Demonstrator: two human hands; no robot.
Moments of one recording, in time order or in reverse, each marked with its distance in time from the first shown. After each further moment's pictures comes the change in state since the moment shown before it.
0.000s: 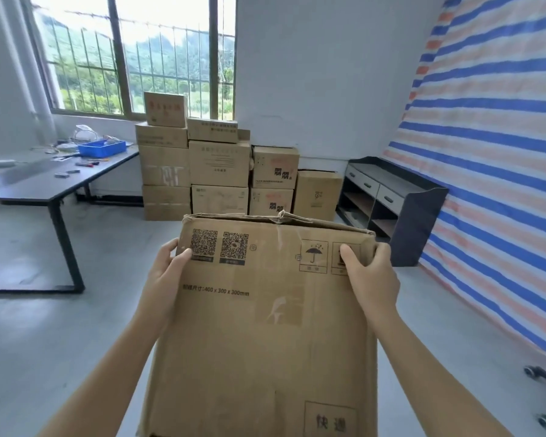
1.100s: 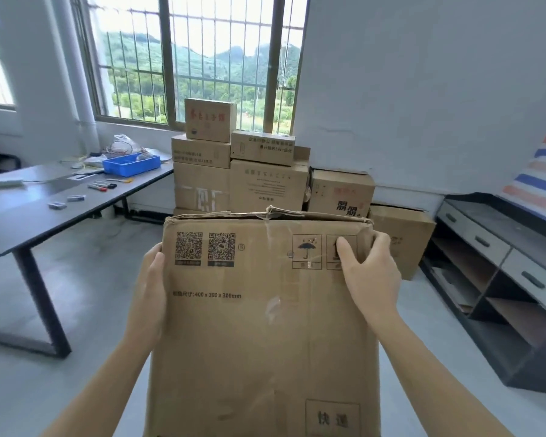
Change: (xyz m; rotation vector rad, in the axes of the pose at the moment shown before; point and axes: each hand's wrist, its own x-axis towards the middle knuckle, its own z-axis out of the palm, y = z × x) left_hand 0.636 -0.147 0.078 0.120 0.336 0.086; right_hand 0.556 -0.039 0.448 0.084 -0.131 -0.273
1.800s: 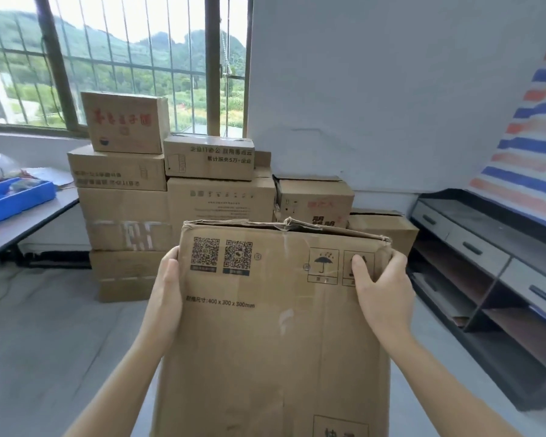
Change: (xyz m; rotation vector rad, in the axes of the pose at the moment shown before) left_hand 0.437 -0.127 0.231 -0.058 -0.335 -0.066; right_hand 0.346 0.107 0.248 -0.131 0.210 0.169
